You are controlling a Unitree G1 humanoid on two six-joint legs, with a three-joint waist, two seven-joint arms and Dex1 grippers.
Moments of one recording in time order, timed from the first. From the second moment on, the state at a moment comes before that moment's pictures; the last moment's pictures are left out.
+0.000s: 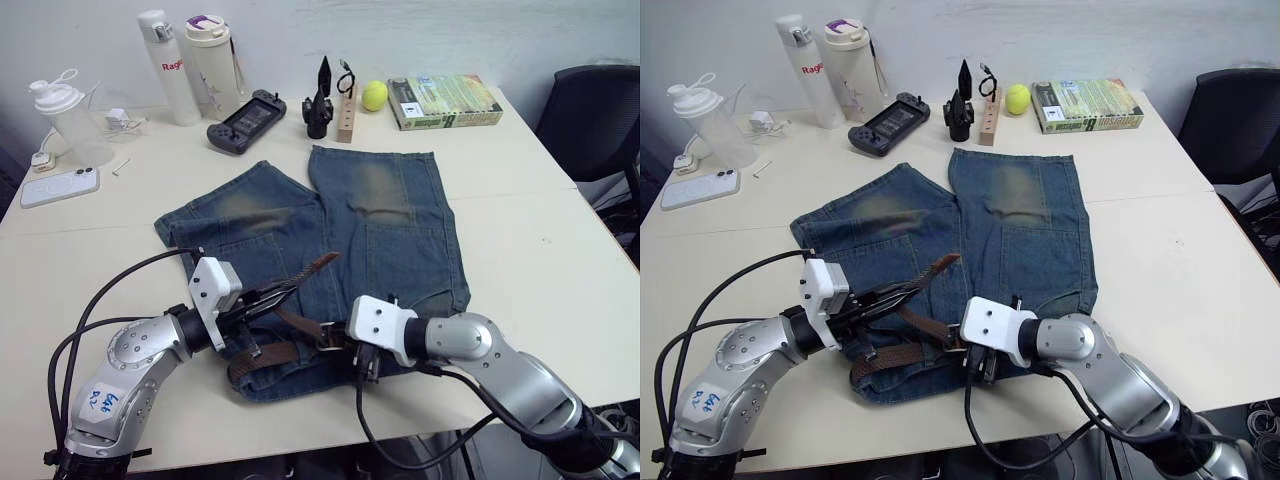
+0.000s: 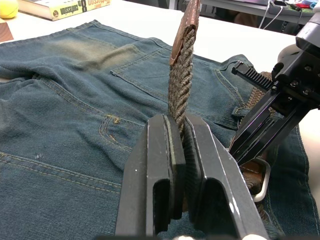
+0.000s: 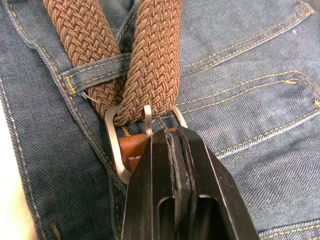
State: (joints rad) left arm -0.03 0.54 0.07 -0.54 -0.50 0.44 -0.66; right arm -0.32 -0.67 0.49 -0.65 0.09 0.72 0.72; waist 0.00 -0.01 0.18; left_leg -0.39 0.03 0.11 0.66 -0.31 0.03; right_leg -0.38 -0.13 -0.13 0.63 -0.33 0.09
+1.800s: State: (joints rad) left arm -0.86 0.31 -0.30 0.25 -0.34 0.29 -1.13; right arm -0.29 -0.73 0.65 -0.66 -0.41 0.48 0.81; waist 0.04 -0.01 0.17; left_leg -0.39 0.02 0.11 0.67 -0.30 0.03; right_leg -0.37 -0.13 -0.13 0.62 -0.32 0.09
